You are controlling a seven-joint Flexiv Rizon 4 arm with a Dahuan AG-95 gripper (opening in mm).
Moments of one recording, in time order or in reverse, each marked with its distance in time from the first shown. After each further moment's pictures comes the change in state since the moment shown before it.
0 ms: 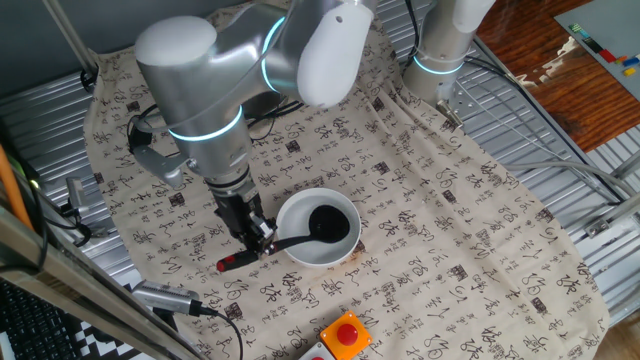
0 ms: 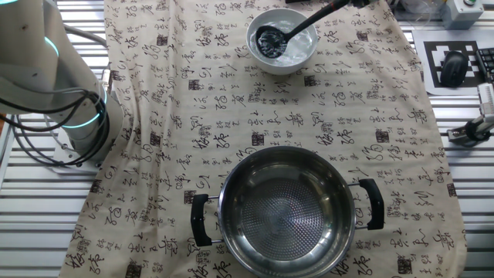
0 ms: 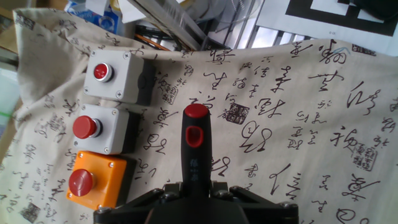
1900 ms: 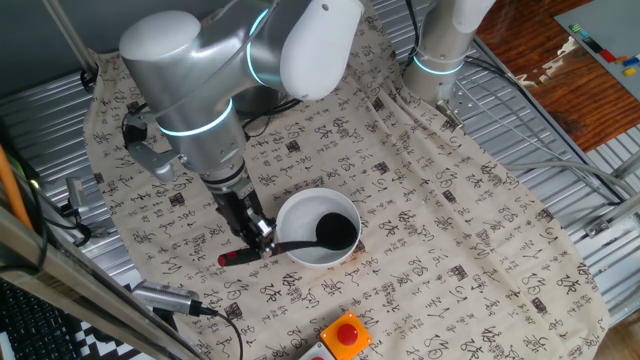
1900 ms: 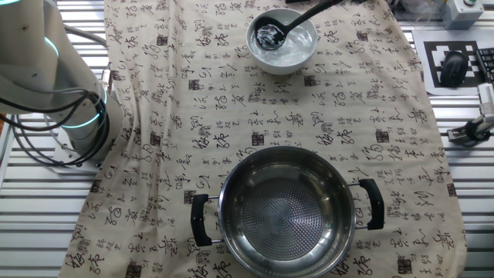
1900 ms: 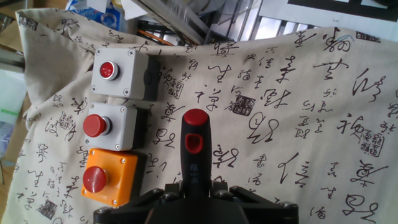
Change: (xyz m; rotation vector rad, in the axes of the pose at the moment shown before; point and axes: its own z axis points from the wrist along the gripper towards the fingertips) arm 0.003 0.008 -0.012 -0.075 0.022 0.058
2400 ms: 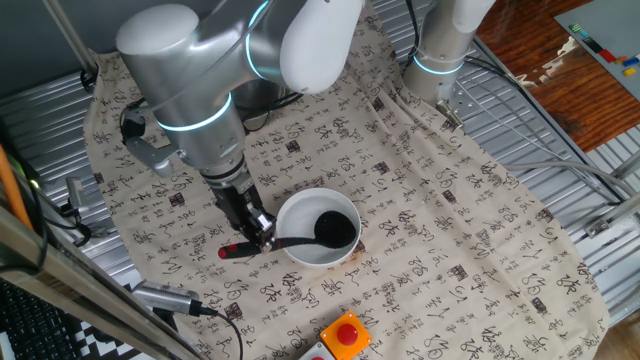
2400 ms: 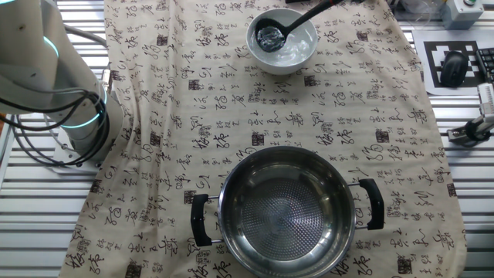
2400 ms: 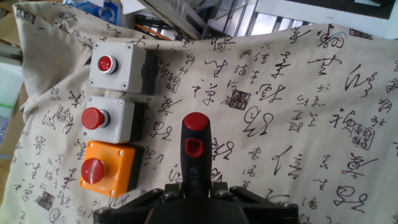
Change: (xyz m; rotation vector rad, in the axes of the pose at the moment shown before) arm 0.005 -0.002 -0.010 0.036 0.021 -0.007
